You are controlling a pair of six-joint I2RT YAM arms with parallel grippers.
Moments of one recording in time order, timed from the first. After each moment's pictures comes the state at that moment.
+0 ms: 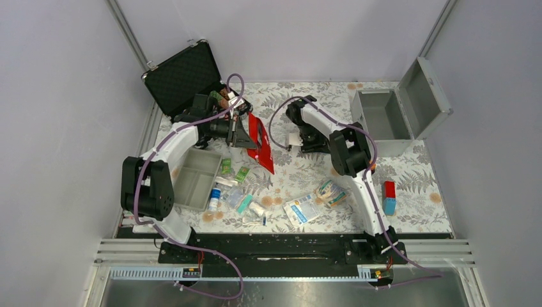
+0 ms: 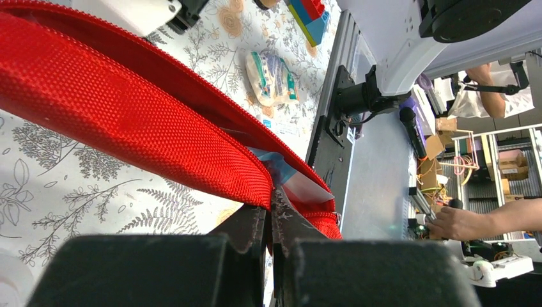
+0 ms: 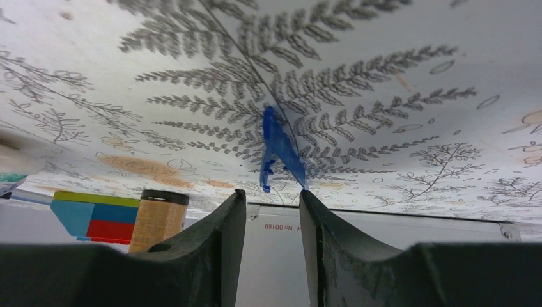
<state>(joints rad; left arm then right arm) -0.19 1.65 1.23 -0.52 1.21 0.03 0.49 2.51 2.14 -1.49 0.31 -1.04</state>
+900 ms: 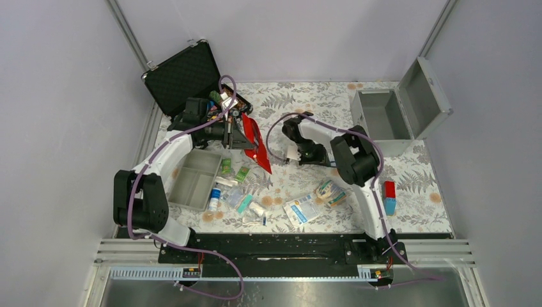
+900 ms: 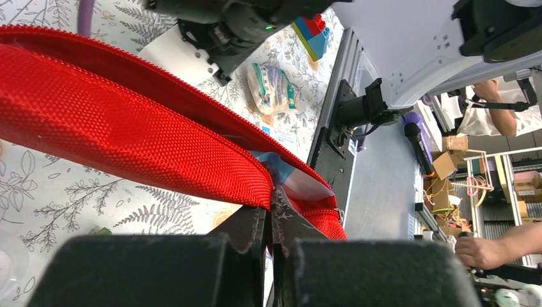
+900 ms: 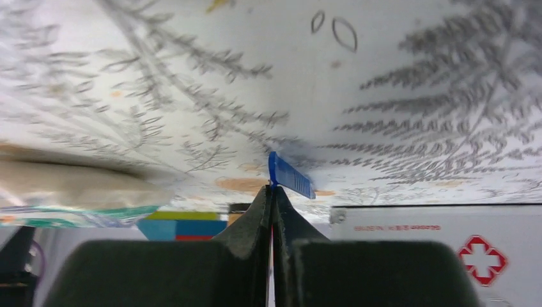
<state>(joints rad) -0.16 1.52 1.12 -0.41 1.19 -0.06 0.60 2.31 1.74 -1.32 0.32 -0.82</state>
